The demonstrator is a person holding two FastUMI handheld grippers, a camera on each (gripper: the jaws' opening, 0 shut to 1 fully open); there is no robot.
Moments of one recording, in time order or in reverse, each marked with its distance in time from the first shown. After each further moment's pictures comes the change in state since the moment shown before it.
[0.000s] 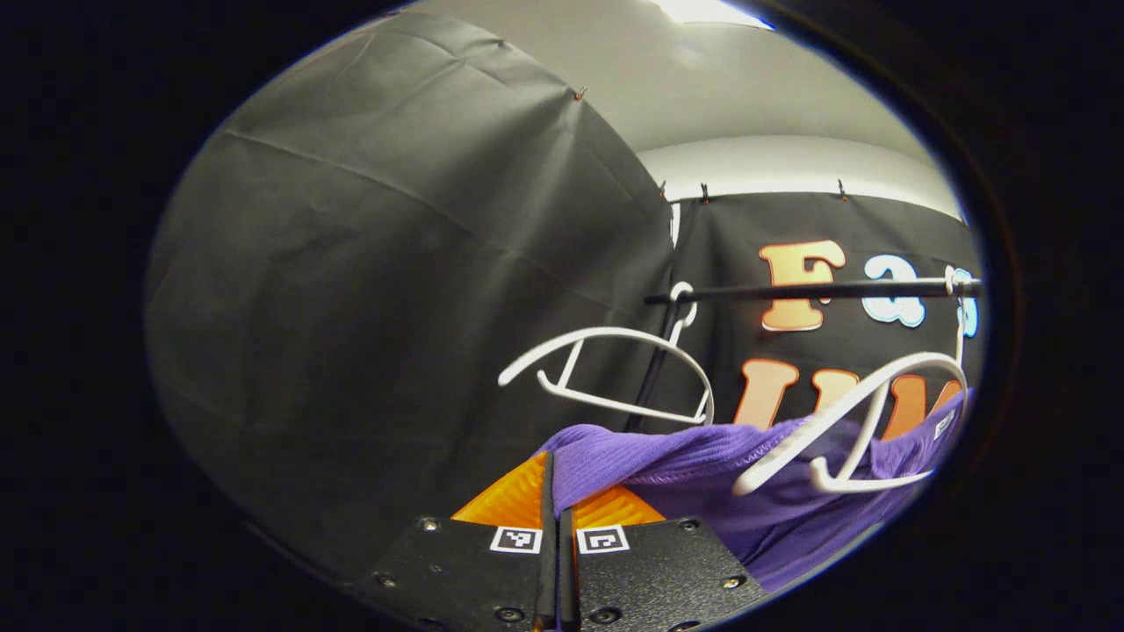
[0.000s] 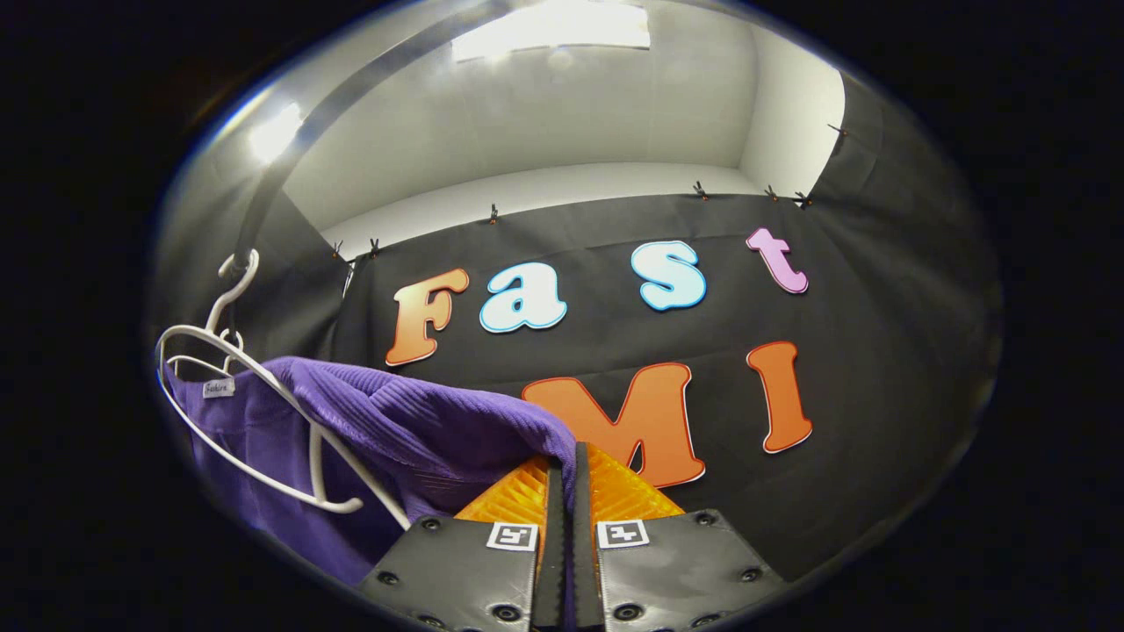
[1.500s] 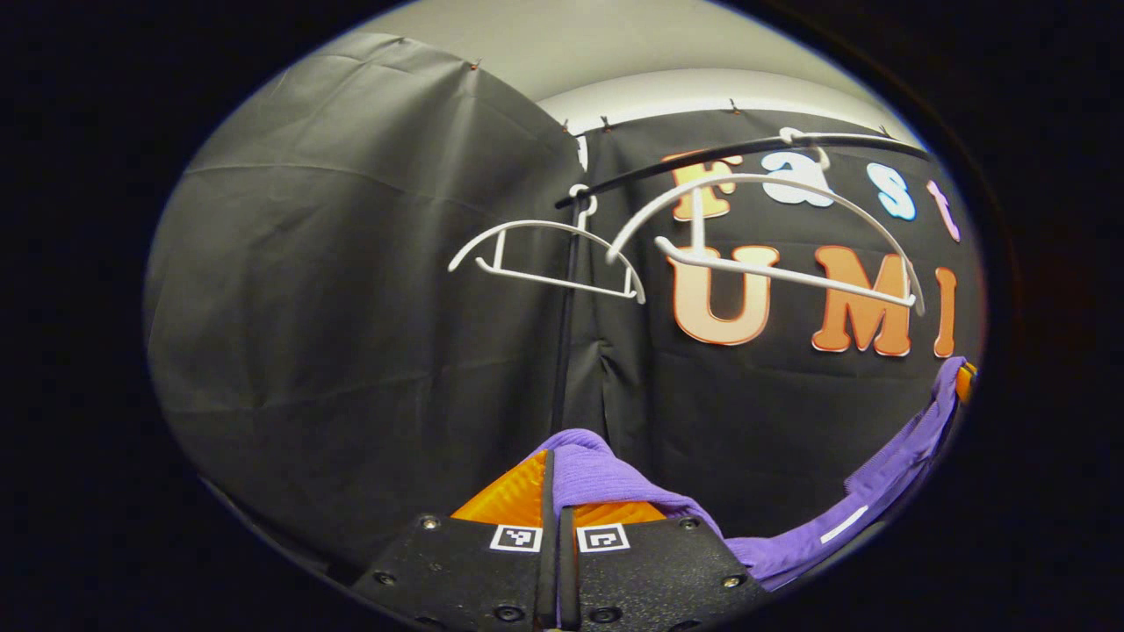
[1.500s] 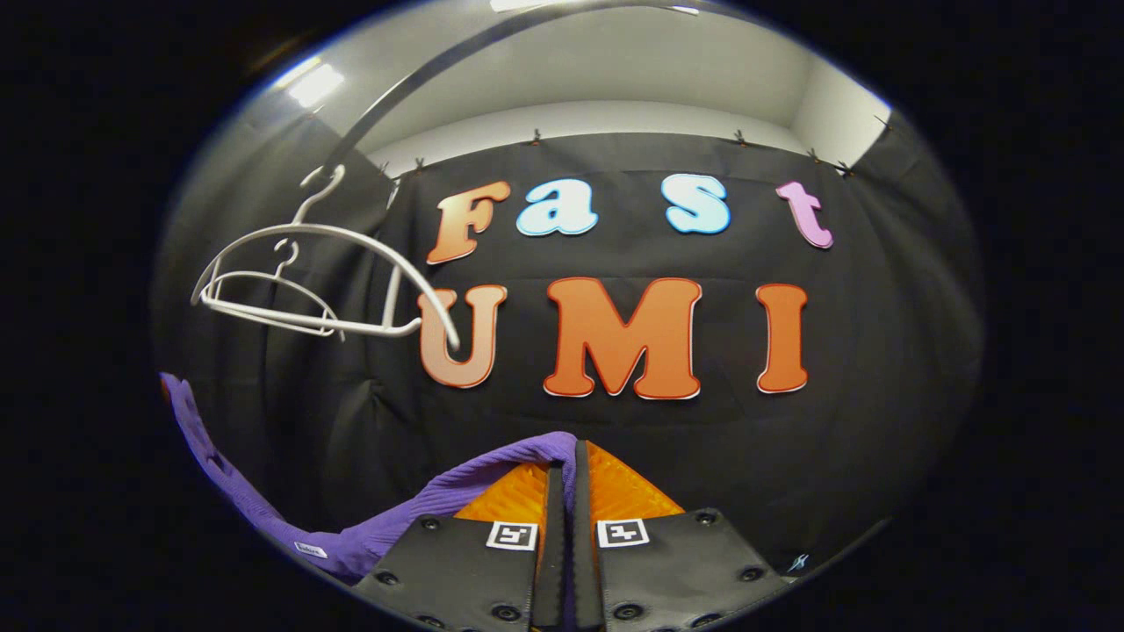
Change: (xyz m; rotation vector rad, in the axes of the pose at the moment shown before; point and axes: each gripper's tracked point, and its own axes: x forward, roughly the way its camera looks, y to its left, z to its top) left arm -0.112 -0.027 -0.090 0.278 0.155 -0.221; right arm -0.106 -0.002 -0.071 -0.167 0.188 0.169
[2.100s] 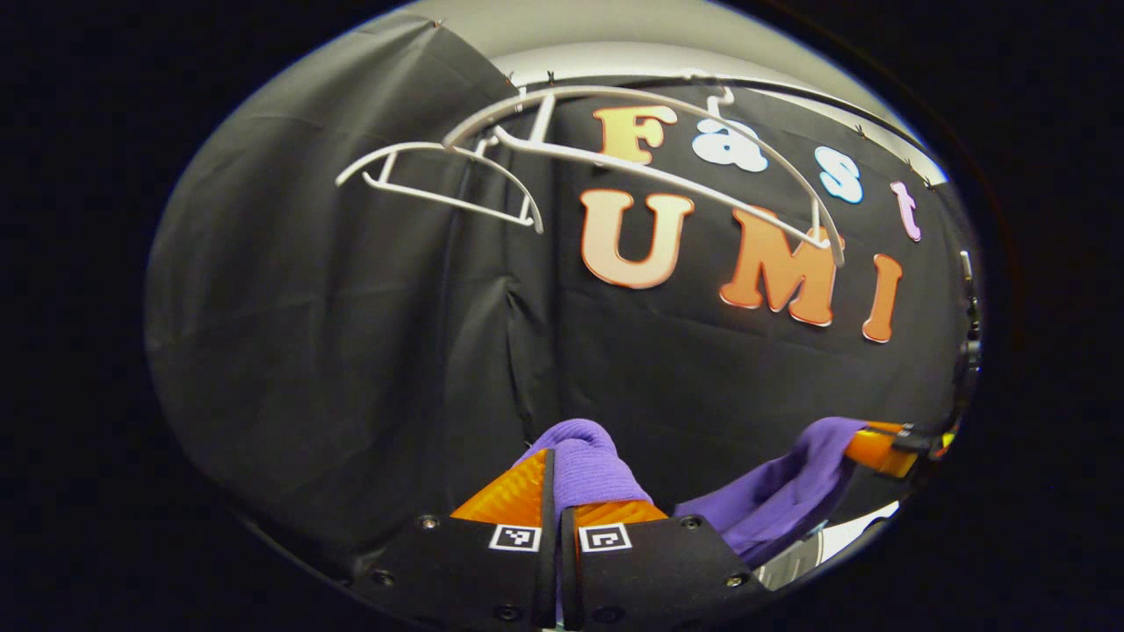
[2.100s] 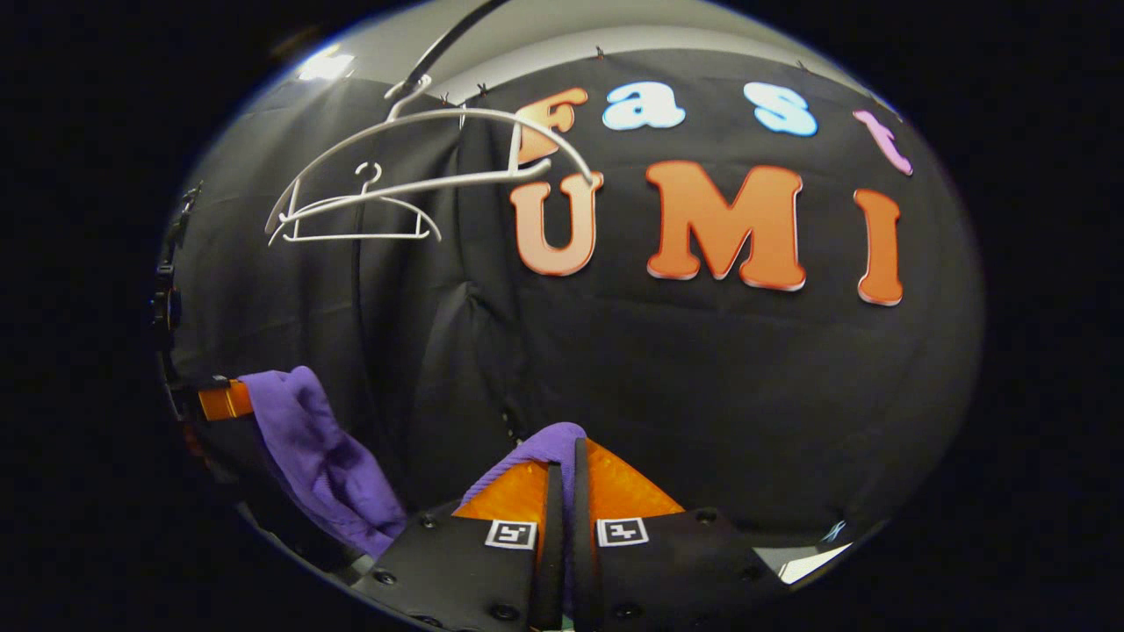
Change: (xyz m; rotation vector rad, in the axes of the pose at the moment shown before) left arm -0.022 -0.119 -0.085 -0.095 0.234 -0.281; right arm -0.042 0.093 -0.121 0.161 0.432 0.296
